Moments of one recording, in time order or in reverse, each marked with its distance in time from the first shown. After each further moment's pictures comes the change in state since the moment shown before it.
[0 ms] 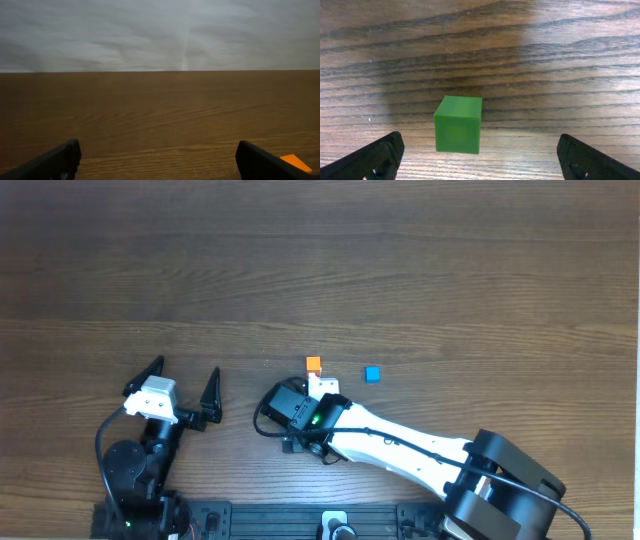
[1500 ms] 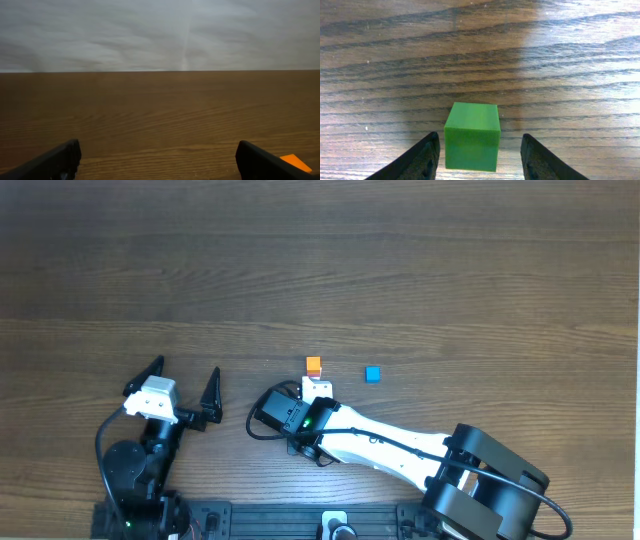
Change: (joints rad) left arm 0.000 0.000 0.000 0.000 0.000 0.000; right arm 0.028 0.061 0.005 0.046 0.007 0.017
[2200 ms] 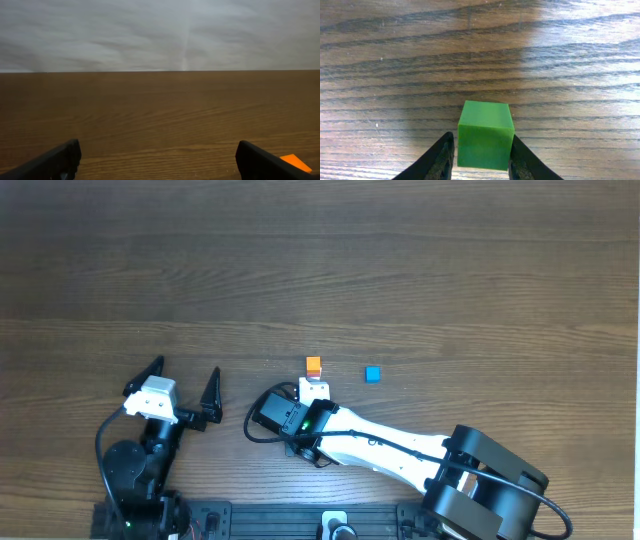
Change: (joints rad) left arm 0.000 0.000 0.000 0.000 0.000 0.000; right arm 0.013 0.000 0.000 0.018 0.000 0.000
